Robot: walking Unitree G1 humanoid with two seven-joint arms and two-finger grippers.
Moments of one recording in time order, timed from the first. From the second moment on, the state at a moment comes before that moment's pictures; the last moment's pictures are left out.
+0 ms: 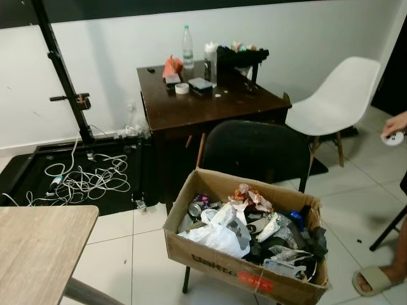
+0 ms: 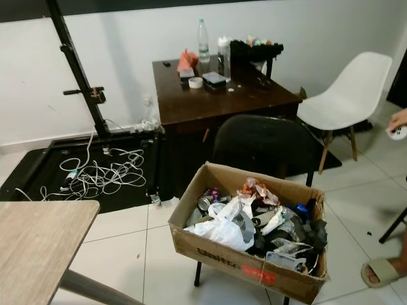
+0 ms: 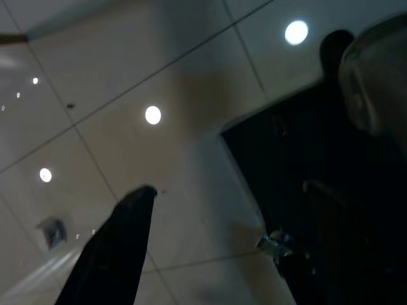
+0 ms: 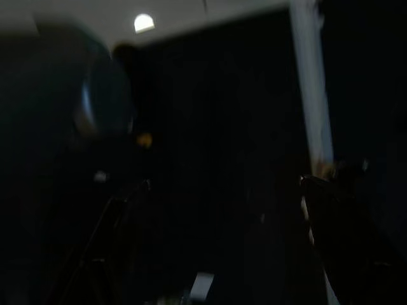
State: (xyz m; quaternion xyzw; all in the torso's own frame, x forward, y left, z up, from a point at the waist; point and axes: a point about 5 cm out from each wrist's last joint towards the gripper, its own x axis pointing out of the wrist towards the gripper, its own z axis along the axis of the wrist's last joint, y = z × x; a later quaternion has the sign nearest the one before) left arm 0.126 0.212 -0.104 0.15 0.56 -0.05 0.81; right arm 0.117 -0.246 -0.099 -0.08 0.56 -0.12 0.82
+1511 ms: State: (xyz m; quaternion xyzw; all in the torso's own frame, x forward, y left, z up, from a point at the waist) left arm 0.121 0.211 -0.106 0.15 0.57 -0.04 0.81; right arm 0.110 -0.232 -0.105 -0.12 0.58 -0.03 0.80
